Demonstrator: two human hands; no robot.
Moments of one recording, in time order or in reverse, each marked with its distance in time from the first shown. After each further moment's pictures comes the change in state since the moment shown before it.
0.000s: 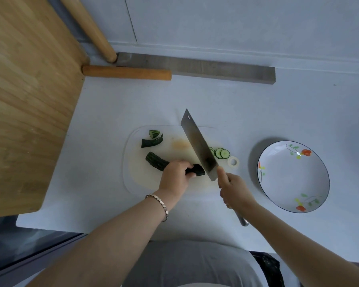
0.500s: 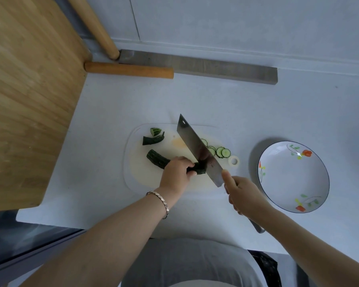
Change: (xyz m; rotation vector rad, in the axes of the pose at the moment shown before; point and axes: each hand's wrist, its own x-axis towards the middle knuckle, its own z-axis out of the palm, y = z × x) left_hand 0.001 -0.001 0.000 0.010 -0.029 -0.010; right_hand -0.016 0.001 -0.018 -0.145 -0.058 -0.047
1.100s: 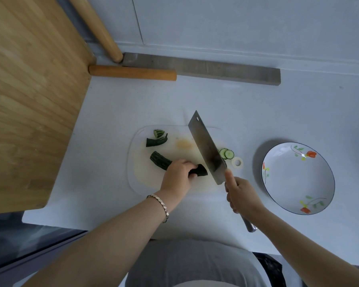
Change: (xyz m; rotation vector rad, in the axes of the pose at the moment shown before) left_hand -0.006 -0.004 -0.004 0.039 0.006 0.082; right_hand 0.009 0.001 0.015 0.268 0.014 0.089
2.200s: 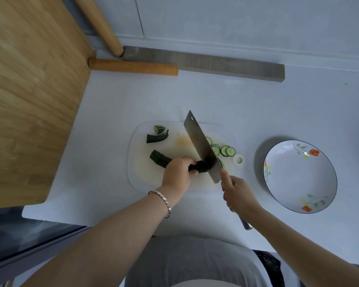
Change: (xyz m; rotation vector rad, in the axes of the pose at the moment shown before) left_hand 0.003 0.000 0.002 -0.043 0.002 -0.093; right_hand 0.008 0.011 0.009 -0.111 0.018 -0.056
